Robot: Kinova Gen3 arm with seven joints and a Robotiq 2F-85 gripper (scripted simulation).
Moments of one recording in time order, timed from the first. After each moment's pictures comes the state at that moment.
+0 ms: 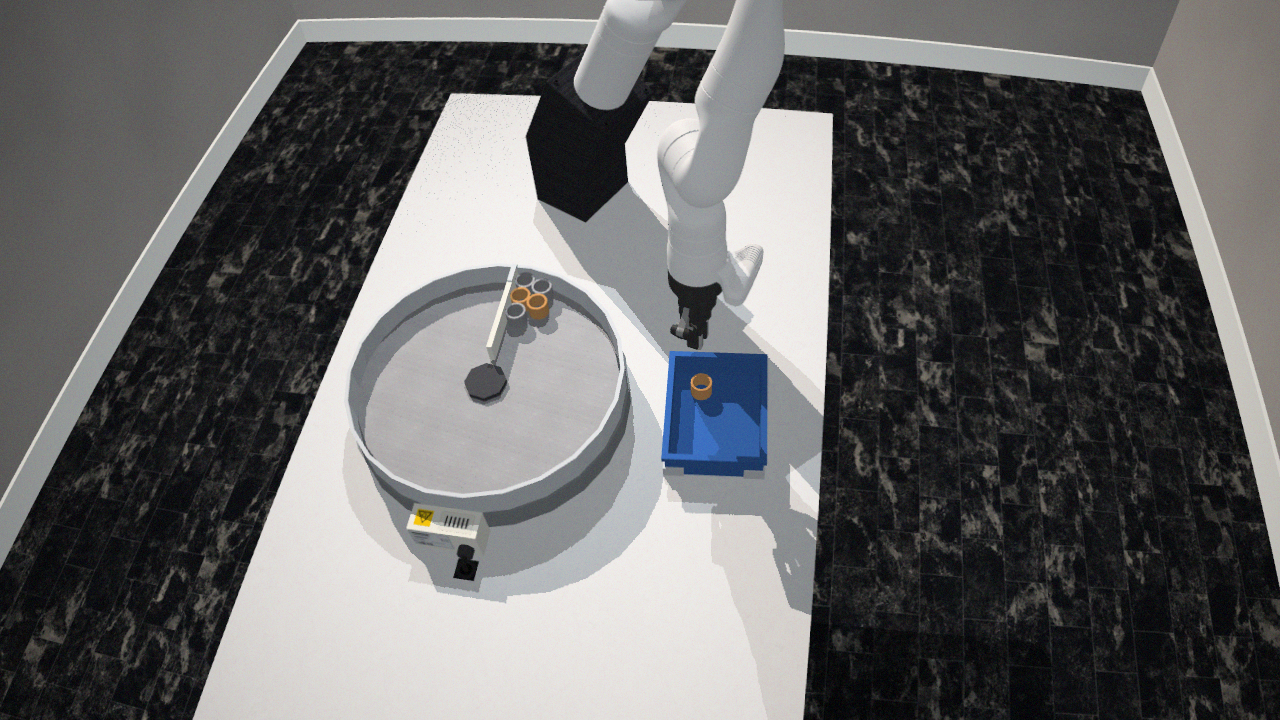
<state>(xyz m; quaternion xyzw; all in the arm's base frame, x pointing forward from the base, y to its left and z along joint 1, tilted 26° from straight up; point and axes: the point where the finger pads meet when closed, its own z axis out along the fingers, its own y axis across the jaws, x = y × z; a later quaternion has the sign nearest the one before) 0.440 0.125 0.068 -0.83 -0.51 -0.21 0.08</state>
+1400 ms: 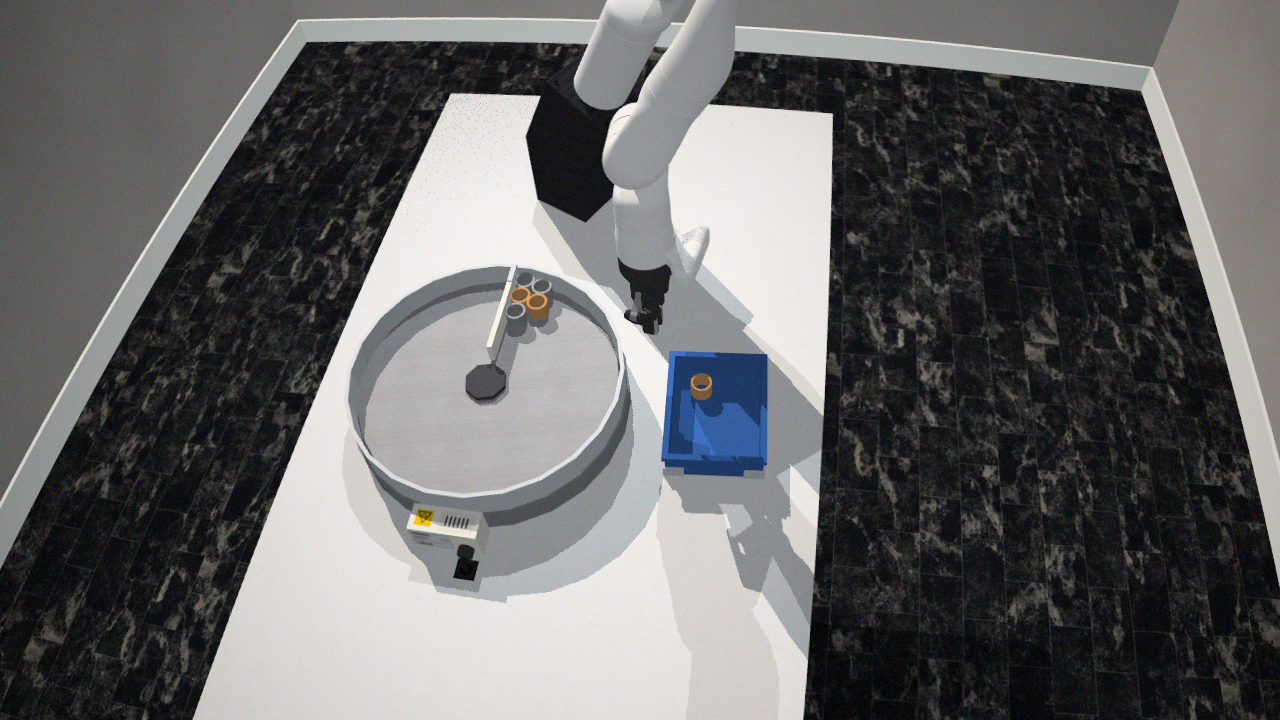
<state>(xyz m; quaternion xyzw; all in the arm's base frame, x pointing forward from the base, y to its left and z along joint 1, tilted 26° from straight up) 0.413 0.071 0.036 -0.81 -0.54 -0.23 0.07</state>
